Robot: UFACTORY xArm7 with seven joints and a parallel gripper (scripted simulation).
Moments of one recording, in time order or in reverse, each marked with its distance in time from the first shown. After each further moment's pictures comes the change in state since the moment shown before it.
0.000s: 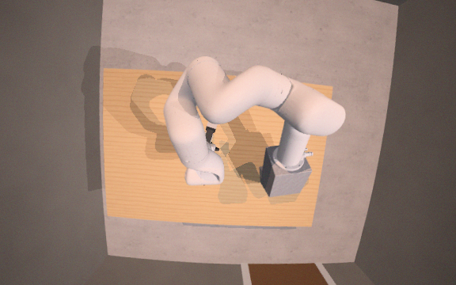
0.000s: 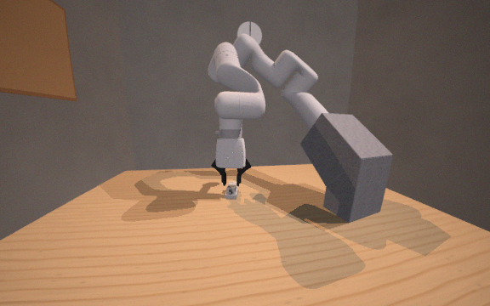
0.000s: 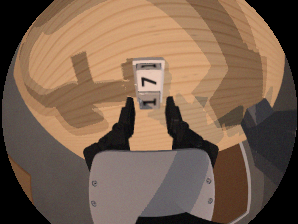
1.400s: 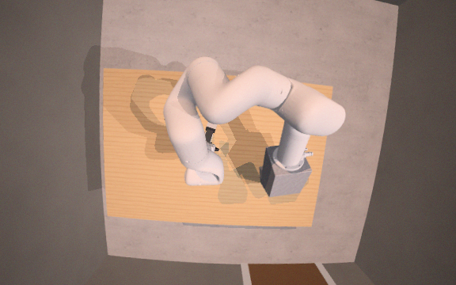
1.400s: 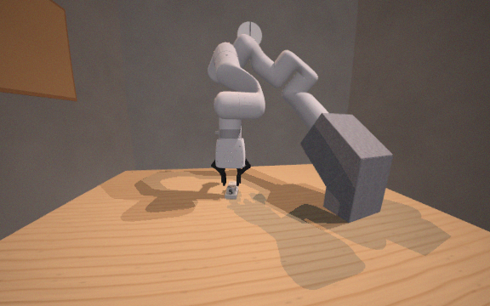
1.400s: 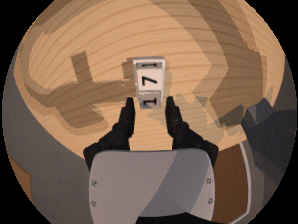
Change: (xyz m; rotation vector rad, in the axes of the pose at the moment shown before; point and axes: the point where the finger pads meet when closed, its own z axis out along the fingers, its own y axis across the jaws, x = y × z) arm -0.001 -0.001 0.000 0.000 0.000 0.000
